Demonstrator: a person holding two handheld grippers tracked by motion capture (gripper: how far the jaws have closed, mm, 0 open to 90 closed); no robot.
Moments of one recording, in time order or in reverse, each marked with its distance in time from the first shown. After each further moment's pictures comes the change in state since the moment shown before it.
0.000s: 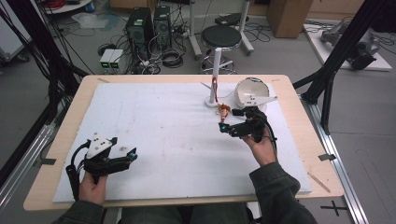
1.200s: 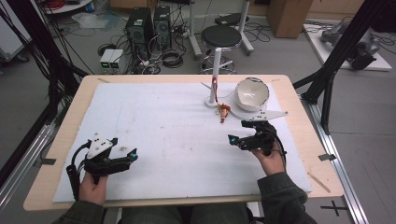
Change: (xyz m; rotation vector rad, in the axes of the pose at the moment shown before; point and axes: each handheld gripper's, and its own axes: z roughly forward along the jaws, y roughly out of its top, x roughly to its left) left arm -0.001 -0.001 0.001 0.004 -0.008 -0.002; right arm 0.000 -0.042 -0.021 0.012 -0.034 0.016
